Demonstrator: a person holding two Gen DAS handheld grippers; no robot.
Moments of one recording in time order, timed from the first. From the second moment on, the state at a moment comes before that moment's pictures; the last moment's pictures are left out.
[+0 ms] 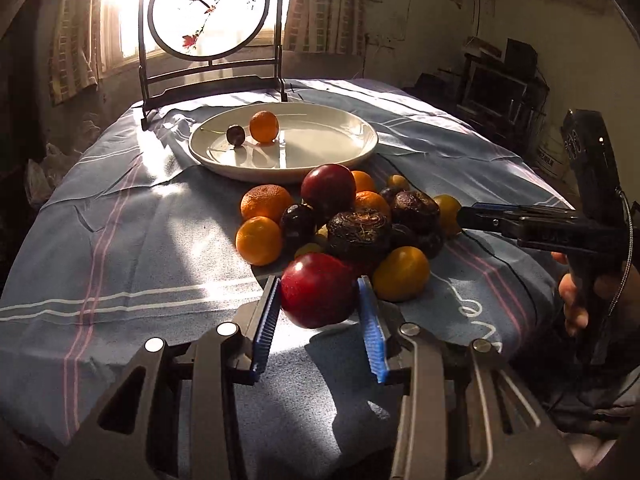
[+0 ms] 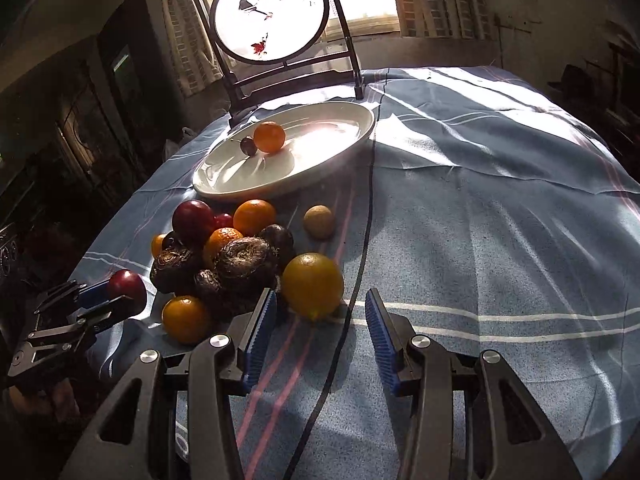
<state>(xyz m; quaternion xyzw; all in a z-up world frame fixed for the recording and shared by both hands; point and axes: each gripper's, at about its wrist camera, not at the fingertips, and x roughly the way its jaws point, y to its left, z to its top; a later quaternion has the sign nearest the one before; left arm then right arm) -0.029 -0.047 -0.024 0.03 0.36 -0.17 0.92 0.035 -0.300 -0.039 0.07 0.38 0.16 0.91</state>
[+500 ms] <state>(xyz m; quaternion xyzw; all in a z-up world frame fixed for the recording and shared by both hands) -0.022 -0.030 -0.020 0.00 0.35 -0.16 0.92 0.036 -0.308 -0.030 0.09 0.36 0.16 0.91</state>
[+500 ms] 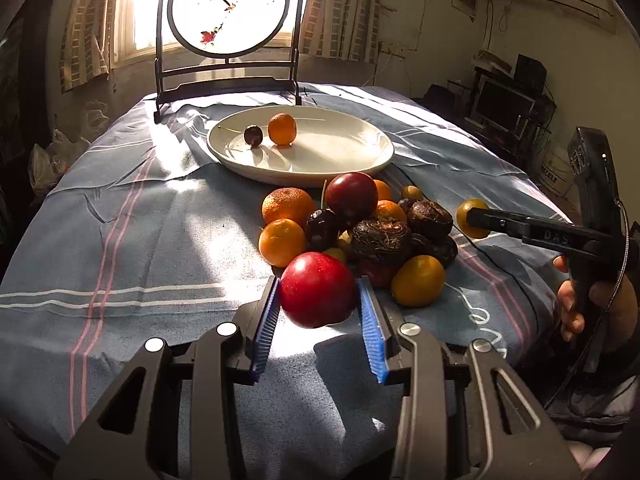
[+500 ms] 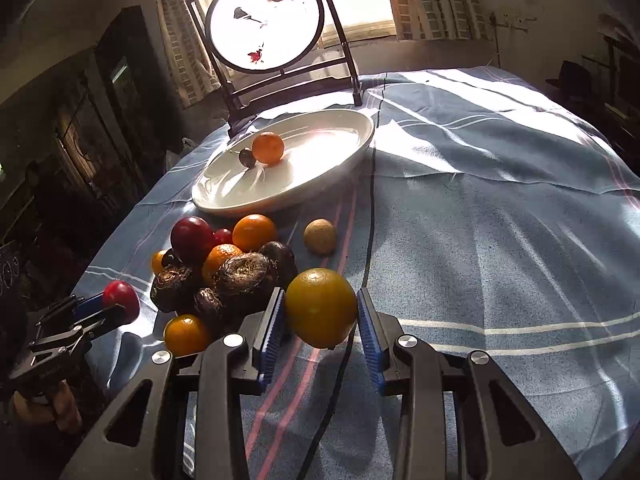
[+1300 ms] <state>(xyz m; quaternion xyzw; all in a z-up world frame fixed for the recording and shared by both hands) 0.112 -0.036 0.016 -0.01 0.35 -0.13 0.93 0.141 -0.268 0.017 0.07 0.37 0.17 0.91</state>
